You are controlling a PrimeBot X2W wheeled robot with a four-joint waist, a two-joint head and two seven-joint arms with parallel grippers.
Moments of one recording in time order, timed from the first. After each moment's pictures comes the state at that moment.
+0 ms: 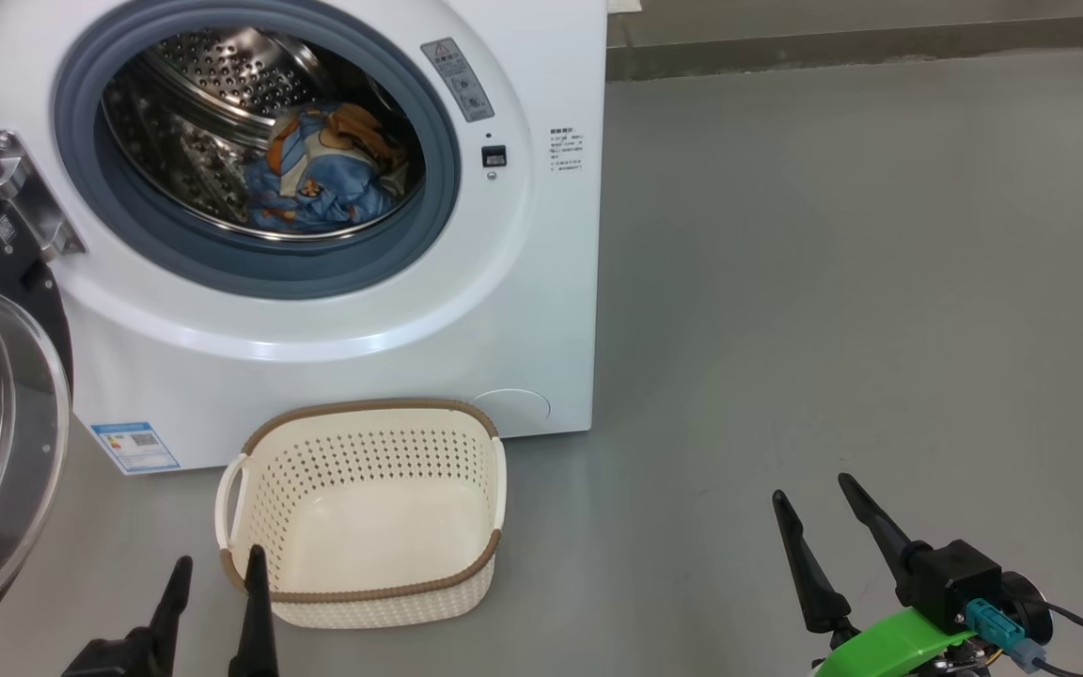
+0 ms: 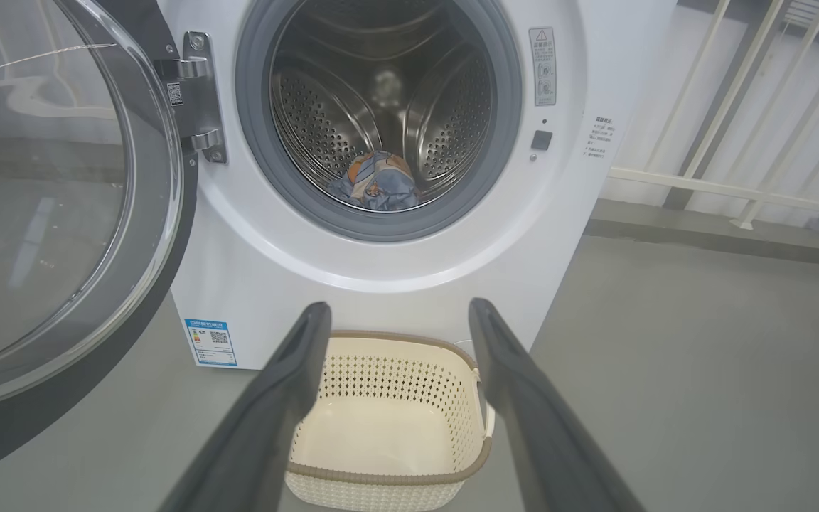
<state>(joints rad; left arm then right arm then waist) 0.03 0.04 -0.01 0.21 -0.27 -0.09 -0.26 -0.06 -0.05 0.05 0.24 0.09 0.13 -0.26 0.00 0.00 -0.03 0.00</state>
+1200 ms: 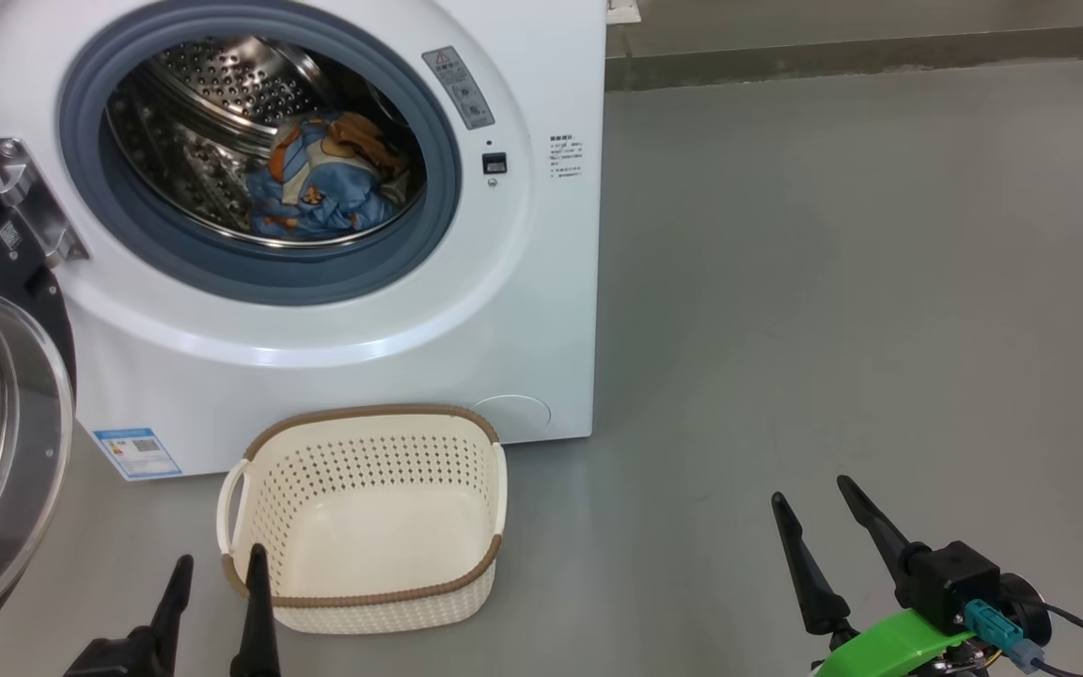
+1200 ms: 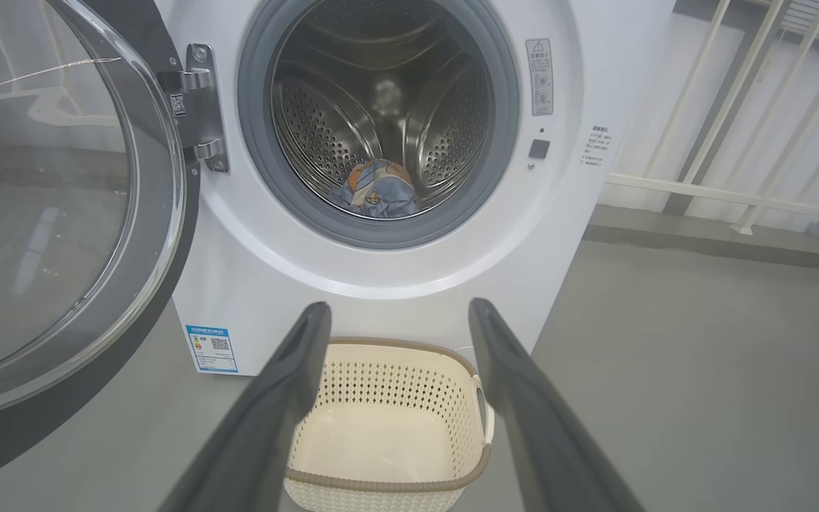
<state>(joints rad) 0.03 0.04 -0.02 0.21 -0.26 -0.07 -0.26 -0.06 -0.05 0.05 0.25 0.09 0.13 -0.26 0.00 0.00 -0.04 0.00</state>
